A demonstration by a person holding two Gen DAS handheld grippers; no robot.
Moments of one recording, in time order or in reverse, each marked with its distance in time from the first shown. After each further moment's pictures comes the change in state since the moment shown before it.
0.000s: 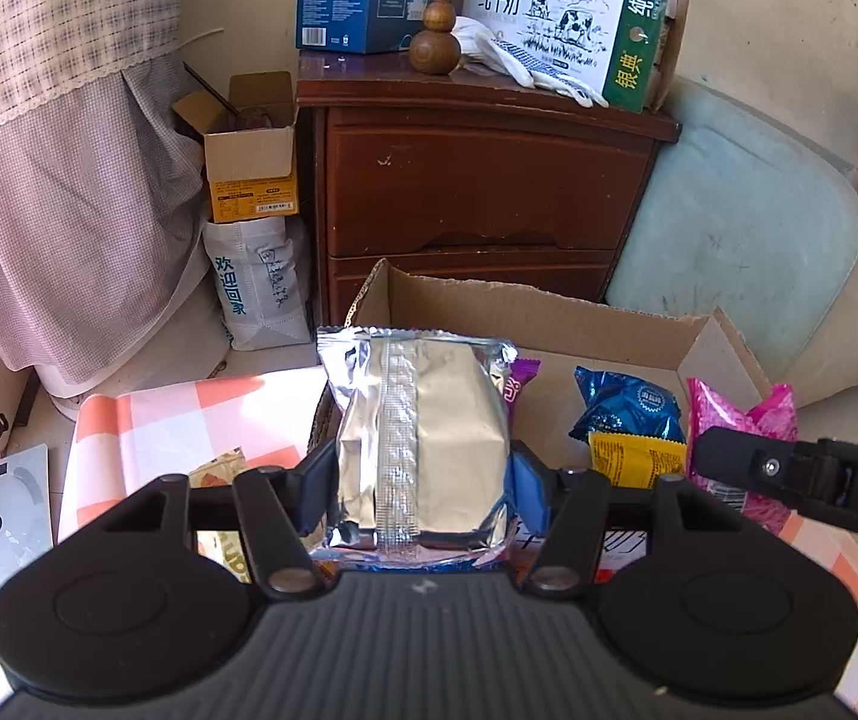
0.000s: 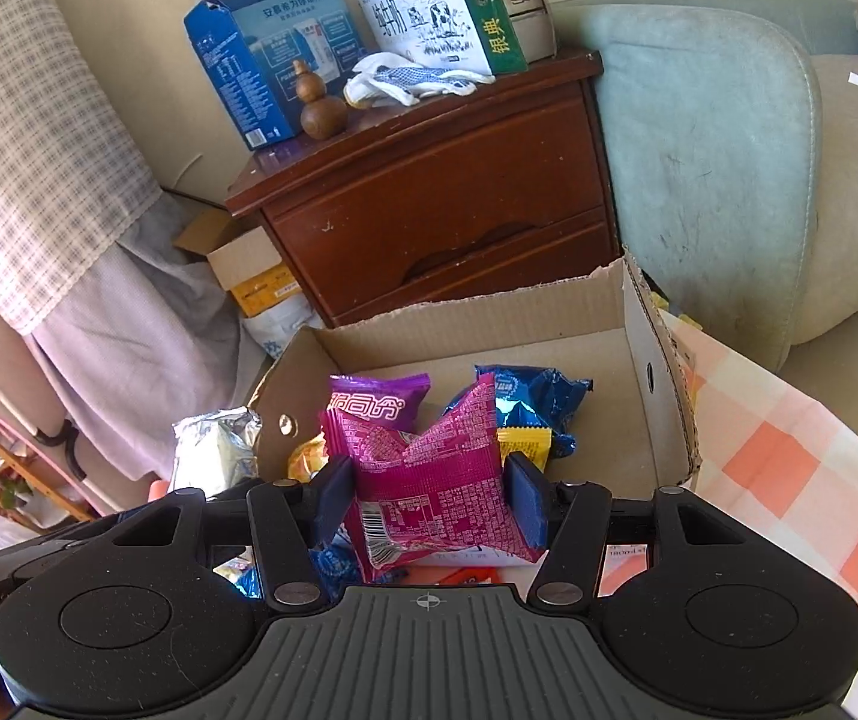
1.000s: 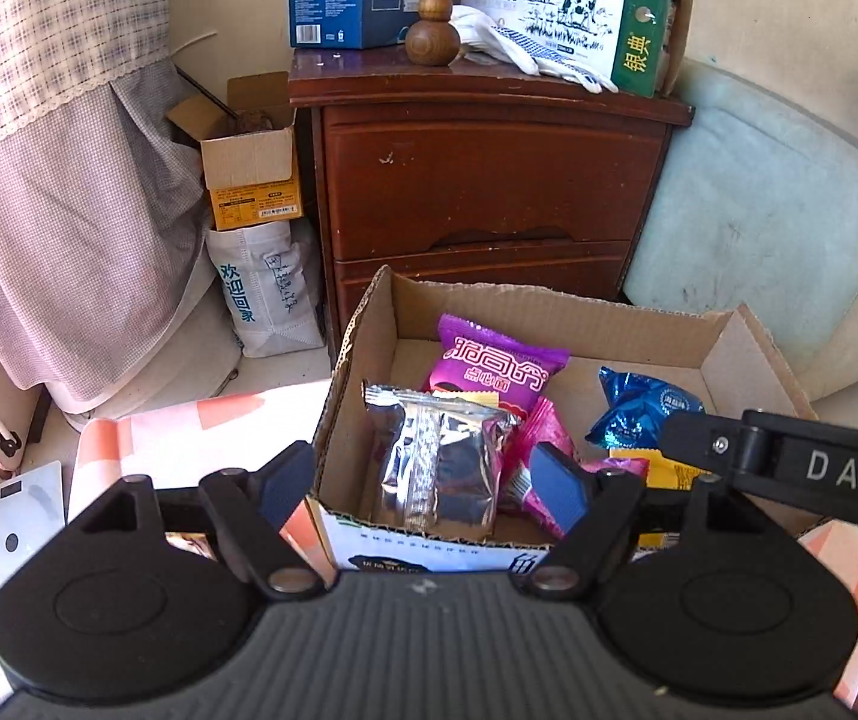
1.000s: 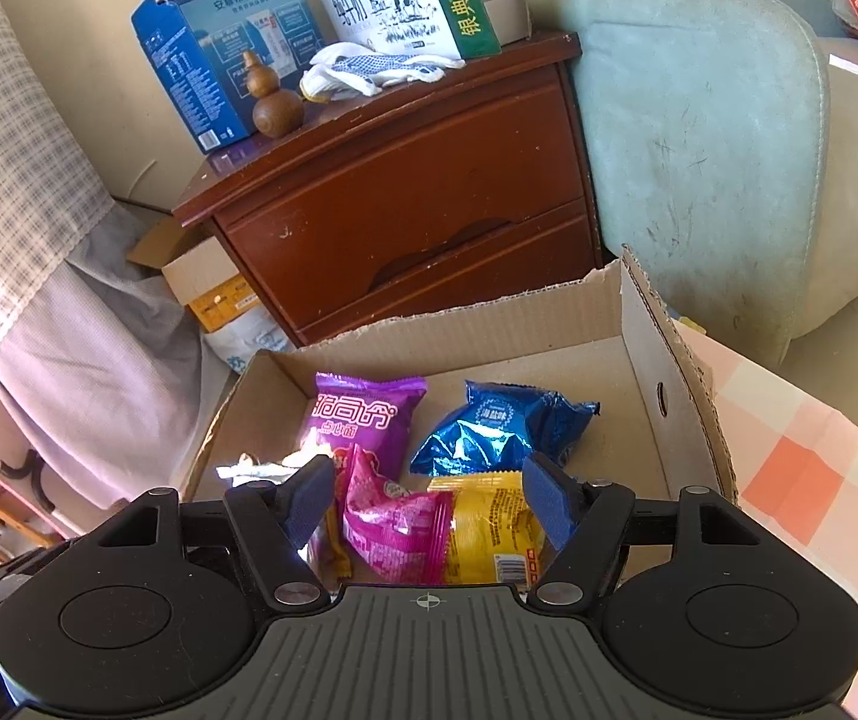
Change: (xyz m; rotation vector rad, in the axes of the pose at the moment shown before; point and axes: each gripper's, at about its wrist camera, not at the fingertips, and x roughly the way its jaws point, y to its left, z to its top) left arm 0.015 -0.007 0.006 0.039 0.026 0.050; right arm 0.036 0.000 0.015 0.027 0.020 -0.062
